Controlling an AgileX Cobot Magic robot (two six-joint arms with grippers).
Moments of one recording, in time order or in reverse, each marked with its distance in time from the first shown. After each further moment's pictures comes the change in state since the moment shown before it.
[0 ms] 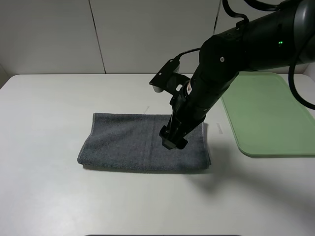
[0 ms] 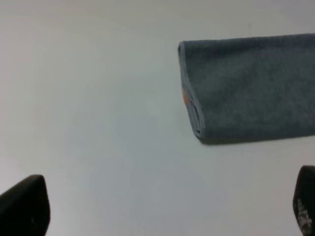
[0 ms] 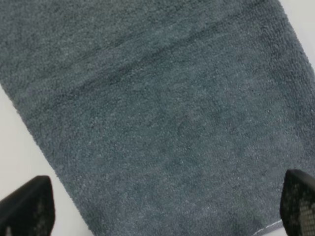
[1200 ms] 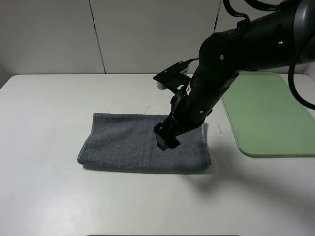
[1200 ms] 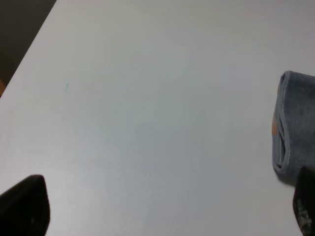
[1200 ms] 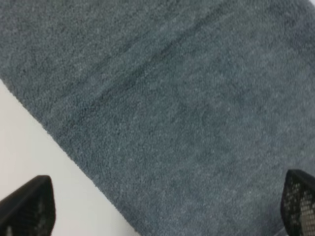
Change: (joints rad) left arm 0.400 0.000 0.000 0.009 0.000 0.002; right arm 0.000 0.000 0.000 0.071 0.026 0.191
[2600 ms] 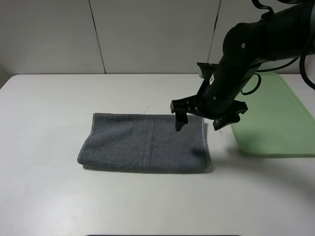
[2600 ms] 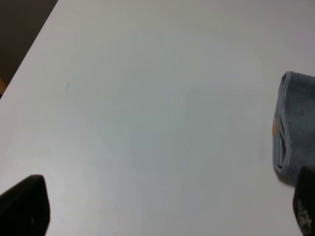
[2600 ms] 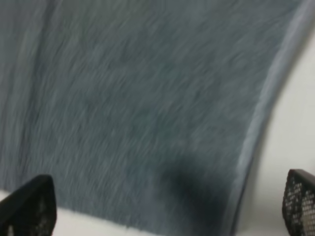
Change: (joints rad) left arm 0.000 0.000 0.000 0.000 0.000 0.000; right arm -0.176 0.000 0.000 0.005 0.050 0.541
